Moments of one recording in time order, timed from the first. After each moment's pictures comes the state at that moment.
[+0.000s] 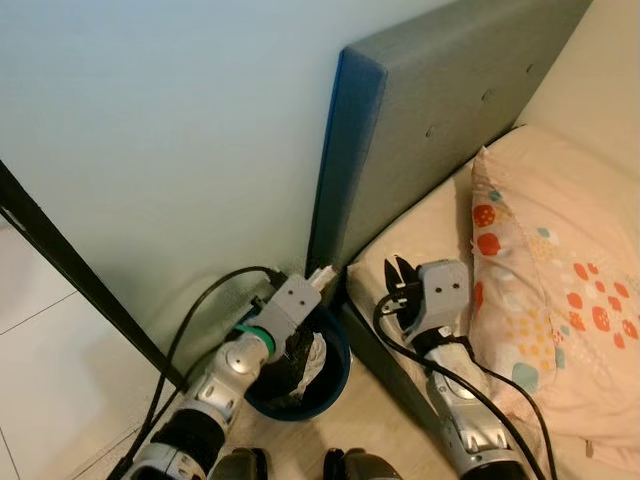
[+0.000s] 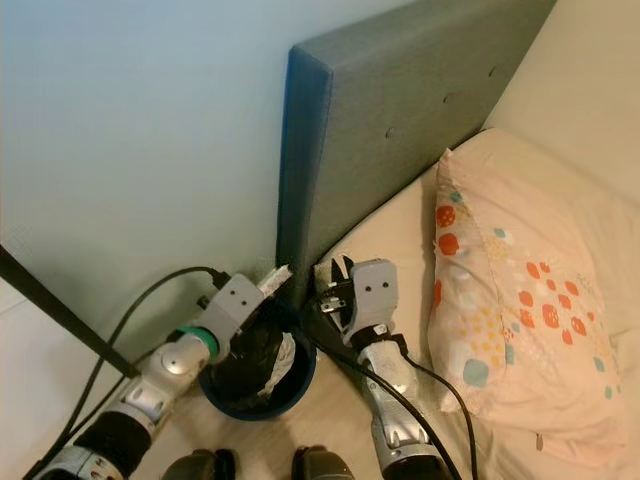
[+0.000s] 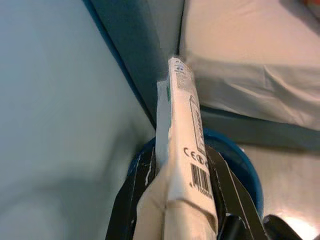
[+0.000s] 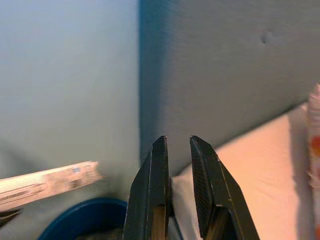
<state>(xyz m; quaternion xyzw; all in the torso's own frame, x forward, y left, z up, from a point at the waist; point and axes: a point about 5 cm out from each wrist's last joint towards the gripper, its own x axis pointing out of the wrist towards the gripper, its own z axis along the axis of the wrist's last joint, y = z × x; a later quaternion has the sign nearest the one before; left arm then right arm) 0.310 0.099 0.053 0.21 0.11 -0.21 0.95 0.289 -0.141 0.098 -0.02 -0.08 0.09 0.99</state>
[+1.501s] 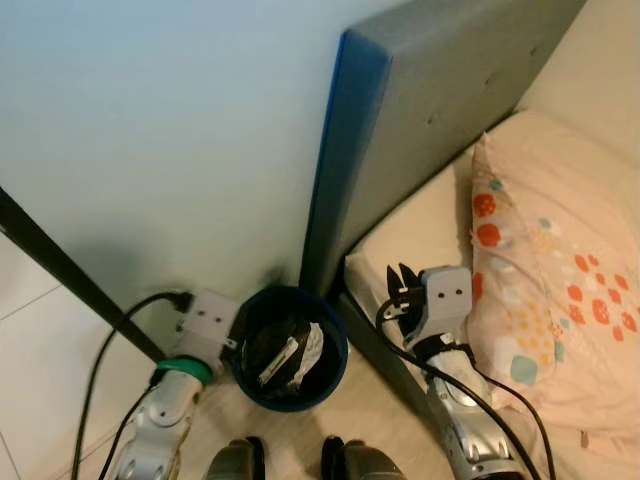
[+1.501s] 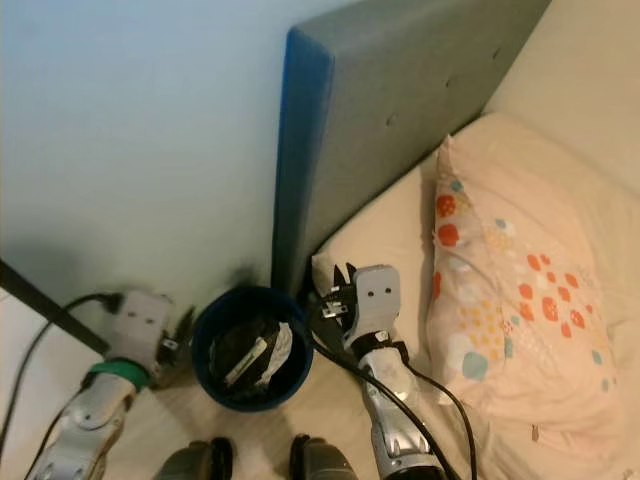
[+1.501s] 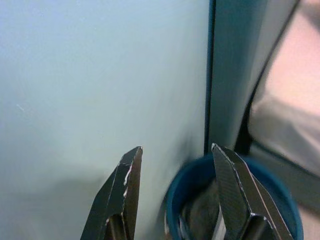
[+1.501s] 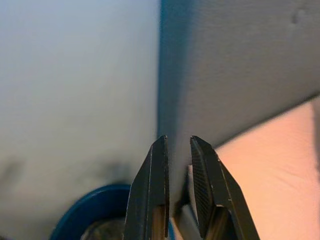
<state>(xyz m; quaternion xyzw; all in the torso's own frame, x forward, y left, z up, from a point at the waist) 0.258 0.158 0.094 0.12 -0.01 -0.06 0.99 0.283 -0.124 0.096 0.00 -0.07 0.11 0.99</state>
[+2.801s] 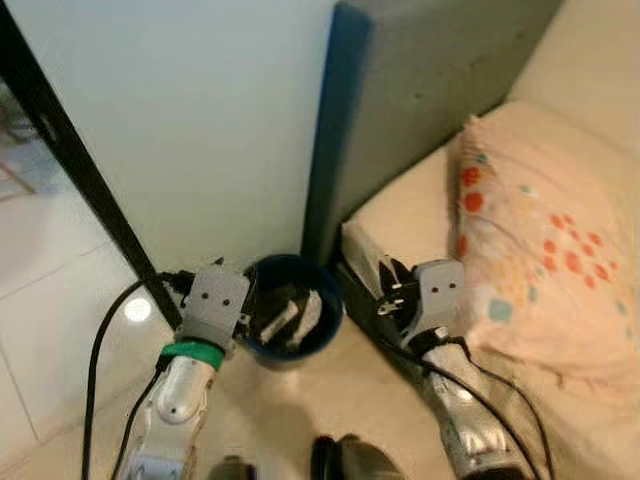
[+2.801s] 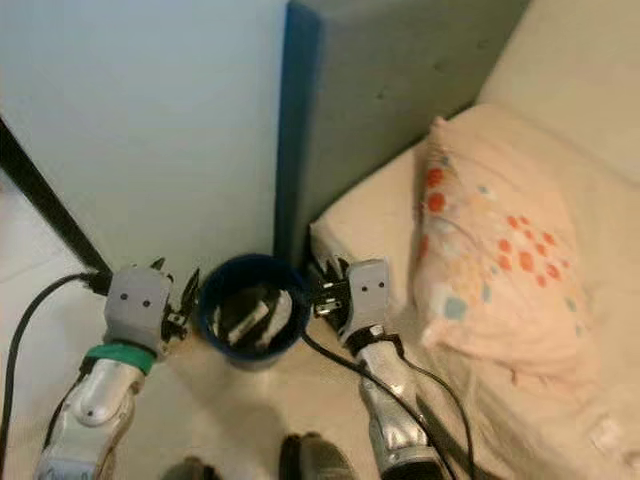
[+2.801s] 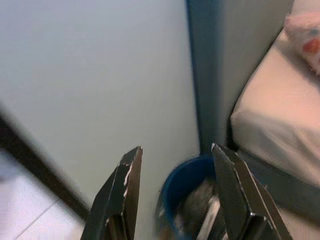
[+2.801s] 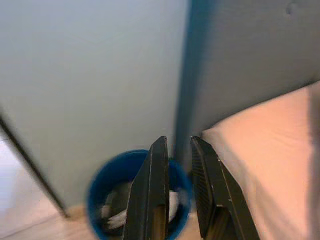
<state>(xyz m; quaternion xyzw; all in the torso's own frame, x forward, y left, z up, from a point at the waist) 0.250 0.148 0.134 0.15 -0.06 -0.03 0.99 0.286 -0.111 0.097 0.01 -0.07 0.13 0.99</state>
